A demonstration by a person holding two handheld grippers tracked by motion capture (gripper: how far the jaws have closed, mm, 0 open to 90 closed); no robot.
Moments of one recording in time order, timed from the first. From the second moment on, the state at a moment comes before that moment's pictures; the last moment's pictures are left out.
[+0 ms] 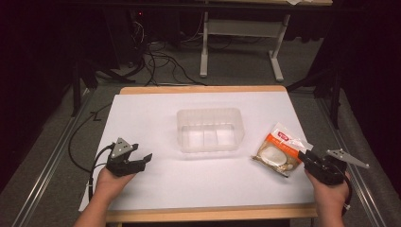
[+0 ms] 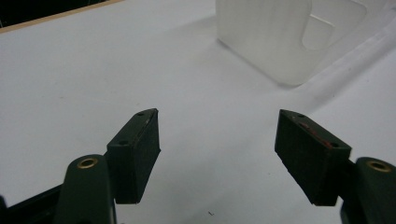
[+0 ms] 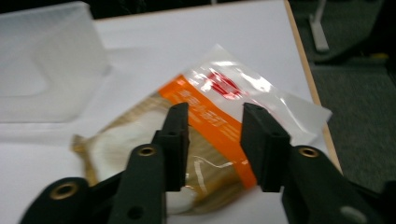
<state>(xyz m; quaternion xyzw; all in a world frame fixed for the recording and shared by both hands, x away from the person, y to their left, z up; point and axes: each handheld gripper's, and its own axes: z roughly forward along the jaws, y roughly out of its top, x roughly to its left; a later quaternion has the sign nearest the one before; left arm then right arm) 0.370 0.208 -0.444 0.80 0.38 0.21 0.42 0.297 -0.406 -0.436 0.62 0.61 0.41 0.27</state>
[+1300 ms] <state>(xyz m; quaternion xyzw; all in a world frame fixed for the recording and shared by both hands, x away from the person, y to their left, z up) 0.368 0.201 -0.450 0.81 0.38 0.21 0.40 0.355 -0.454 -0.466 0.65 0.60 0.40 0.23</state>
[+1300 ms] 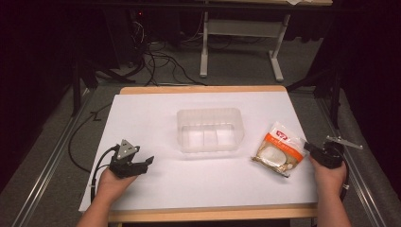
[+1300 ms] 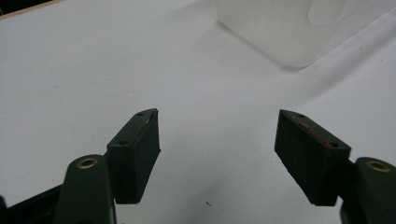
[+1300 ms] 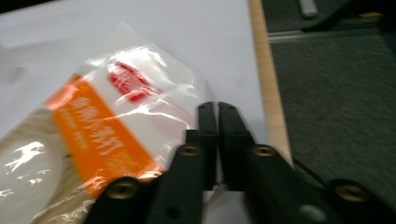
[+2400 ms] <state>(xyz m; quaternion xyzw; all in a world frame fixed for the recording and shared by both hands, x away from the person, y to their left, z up) 0.368 0.202 -0.448 0.81 0.38 0.21 0.40 0.345 -0.355 -0.329 0.50 0.60 0.52 0.35</state>
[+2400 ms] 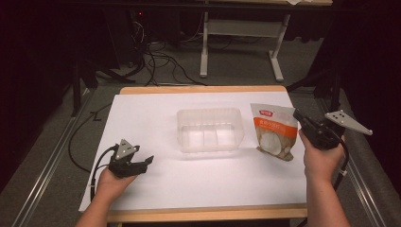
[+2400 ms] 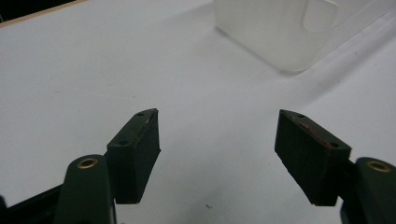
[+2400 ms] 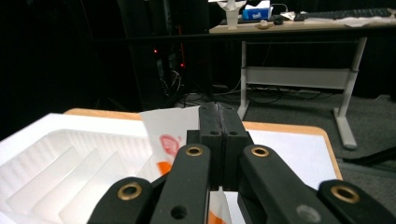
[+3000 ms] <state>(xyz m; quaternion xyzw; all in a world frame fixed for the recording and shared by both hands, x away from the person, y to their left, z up) 0.367 0.199 -0.448 0.81 0.37 0.21 0.40 0.304 -0.335 -0.361 0.48 0.61 0.52 0.37</state>
